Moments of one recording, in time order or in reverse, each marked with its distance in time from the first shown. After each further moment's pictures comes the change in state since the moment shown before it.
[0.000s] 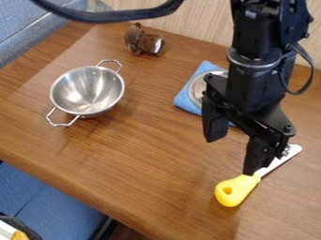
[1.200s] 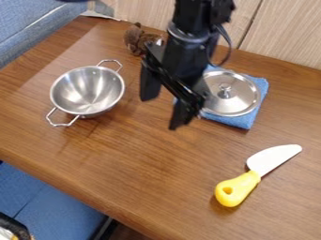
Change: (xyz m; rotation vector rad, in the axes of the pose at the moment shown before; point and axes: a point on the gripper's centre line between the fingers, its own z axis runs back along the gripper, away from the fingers) arm -0.024 0.106 0.004 0.256 0.136 0.131
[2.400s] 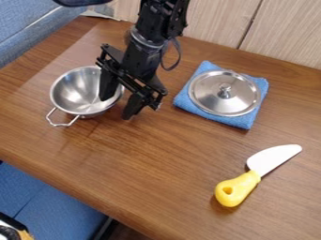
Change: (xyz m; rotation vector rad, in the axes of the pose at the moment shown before) arm -0.015 0.055 -0.044 0.120 0.195 0.256
